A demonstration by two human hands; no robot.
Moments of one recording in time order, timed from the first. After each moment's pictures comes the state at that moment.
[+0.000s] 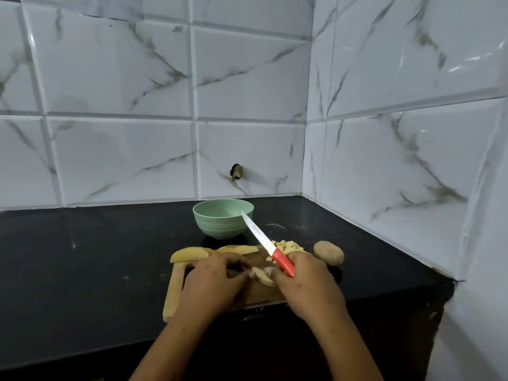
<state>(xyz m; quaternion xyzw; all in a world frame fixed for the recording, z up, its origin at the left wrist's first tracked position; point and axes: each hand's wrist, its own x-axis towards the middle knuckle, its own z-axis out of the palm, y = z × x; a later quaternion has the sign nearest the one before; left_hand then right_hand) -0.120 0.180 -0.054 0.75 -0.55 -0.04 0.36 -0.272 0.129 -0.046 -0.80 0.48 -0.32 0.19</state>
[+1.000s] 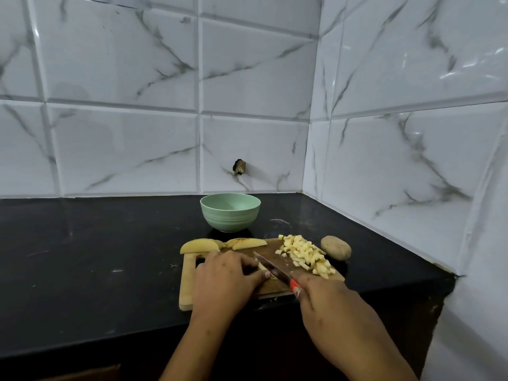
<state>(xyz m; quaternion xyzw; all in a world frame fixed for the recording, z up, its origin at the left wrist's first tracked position) -0.124 0.190 -0.062 0.78 -0.54 0.02 0.31 -0.297 0.191 -0.038 -0.86 0.47 -0.21 0.07</state>
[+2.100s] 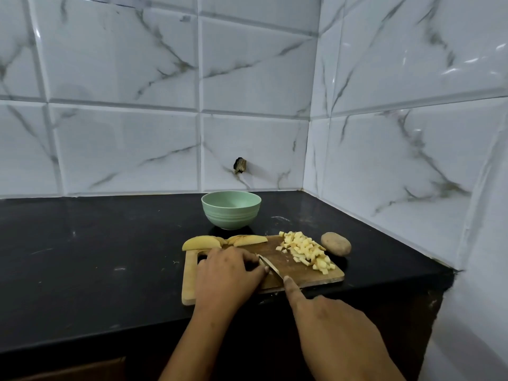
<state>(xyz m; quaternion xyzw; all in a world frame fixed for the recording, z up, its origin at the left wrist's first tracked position) -0.126 0.191 -0.061 0.79 -0.53 0.04 0.31 -0.290 0.200 -0.042 -0.89 0.46 -0.01 0.00</state>
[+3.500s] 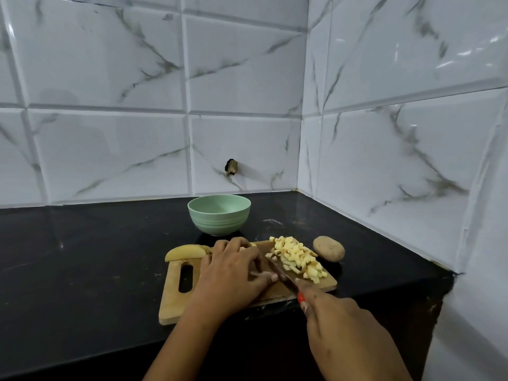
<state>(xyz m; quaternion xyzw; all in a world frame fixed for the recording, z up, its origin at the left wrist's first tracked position) -0.130 0.163 -0.055 0.75 -0.63 0.05 0.20 -0.313 0.180 -0.042 -0.83 0.52 -0.14 0.12</state>
